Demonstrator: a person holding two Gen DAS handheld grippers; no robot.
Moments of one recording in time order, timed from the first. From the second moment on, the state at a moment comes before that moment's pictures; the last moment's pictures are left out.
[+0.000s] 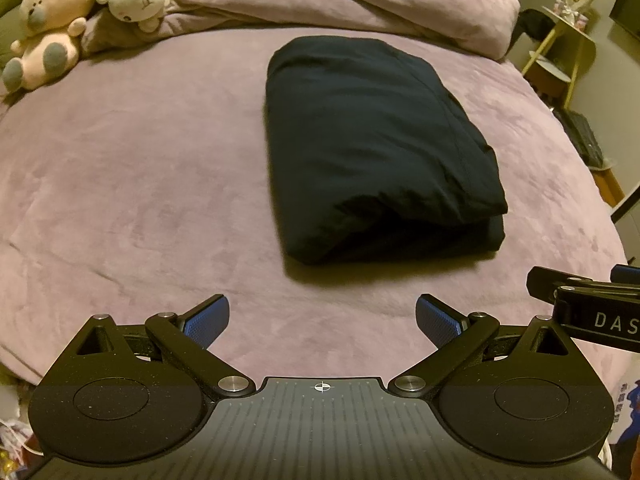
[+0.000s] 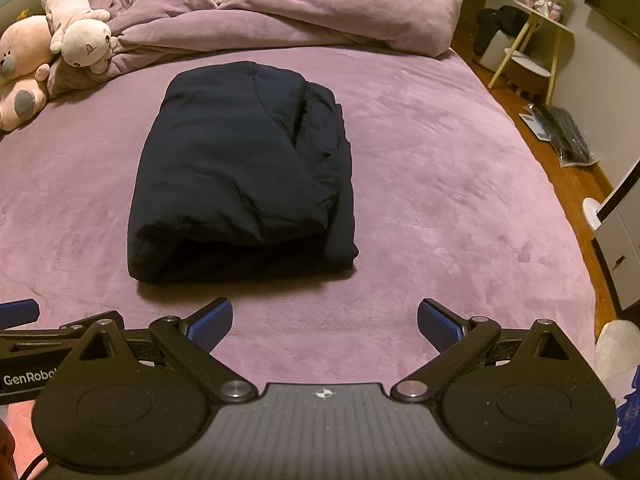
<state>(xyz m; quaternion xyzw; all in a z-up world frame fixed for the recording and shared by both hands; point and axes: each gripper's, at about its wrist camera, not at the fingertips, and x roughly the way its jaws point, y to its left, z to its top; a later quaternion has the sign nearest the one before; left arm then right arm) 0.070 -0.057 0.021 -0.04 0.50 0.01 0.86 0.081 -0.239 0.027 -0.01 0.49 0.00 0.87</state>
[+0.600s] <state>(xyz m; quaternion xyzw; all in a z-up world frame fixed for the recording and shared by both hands) 0.068 -0.062 0.019 -0.04 0.50 0.01 0.87 0.079 -0.240 0.025 -0.01 0.49 -0.01 0.87</state>
